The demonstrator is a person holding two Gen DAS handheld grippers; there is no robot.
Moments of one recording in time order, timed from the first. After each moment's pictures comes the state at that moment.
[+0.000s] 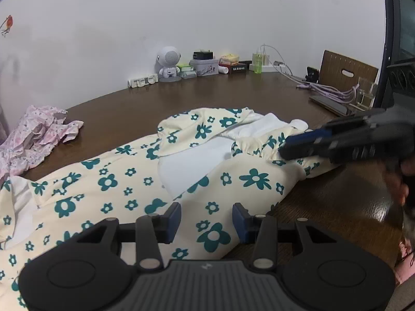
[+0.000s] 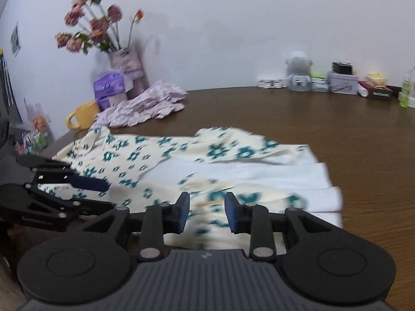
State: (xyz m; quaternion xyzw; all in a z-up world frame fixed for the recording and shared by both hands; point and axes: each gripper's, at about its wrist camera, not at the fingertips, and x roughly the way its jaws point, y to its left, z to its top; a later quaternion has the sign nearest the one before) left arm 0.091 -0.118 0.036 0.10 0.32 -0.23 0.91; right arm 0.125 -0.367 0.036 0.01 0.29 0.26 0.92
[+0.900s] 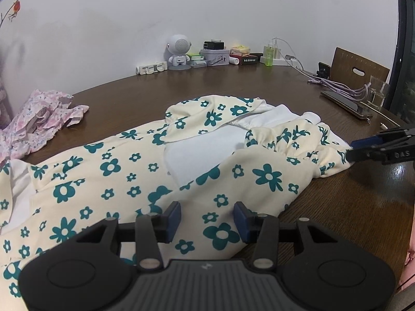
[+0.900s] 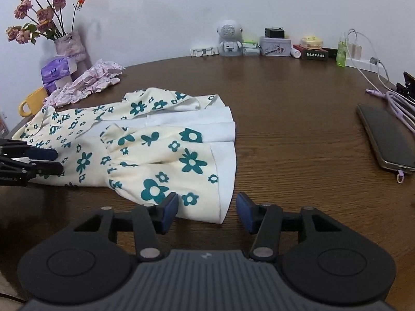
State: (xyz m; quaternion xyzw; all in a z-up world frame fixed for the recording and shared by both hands) left arm 0.097 -0.114 0.025 0.08 0.34 -0.21 0.91; right arm 0.093 -0.448 0.015 0.01 0.36 0.14 0.92
